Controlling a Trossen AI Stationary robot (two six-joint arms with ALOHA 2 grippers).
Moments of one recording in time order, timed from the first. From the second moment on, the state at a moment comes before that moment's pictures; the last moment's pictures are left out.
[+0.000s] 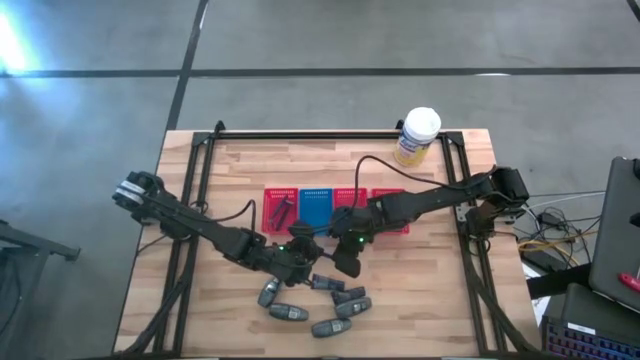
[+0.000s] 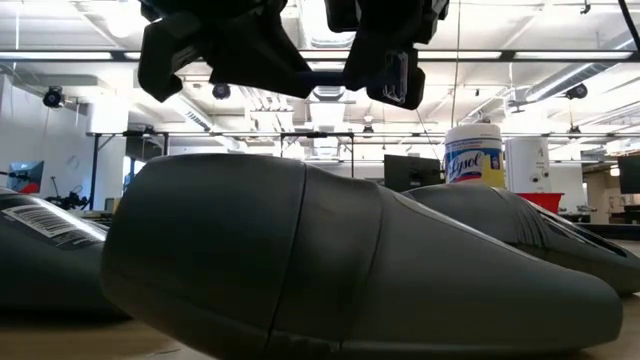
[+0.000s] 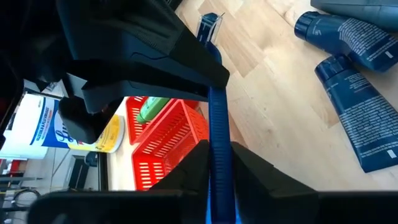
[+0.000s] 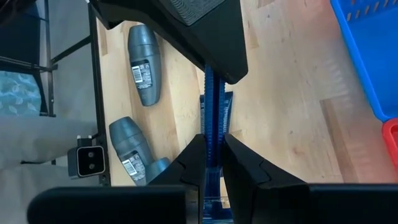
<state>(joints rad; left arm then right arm) -0.41 1.57 1.00 -0.04 -0.55 0.58 0.15 1.74 1.35 -0.54 -0.26 0.57</state>
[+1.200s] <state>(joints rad) -0.42 1.34 0.85 -0.60 -0.81 -1.31 0.14 1.41 1.33 -0.81 0.44 0.70</state>
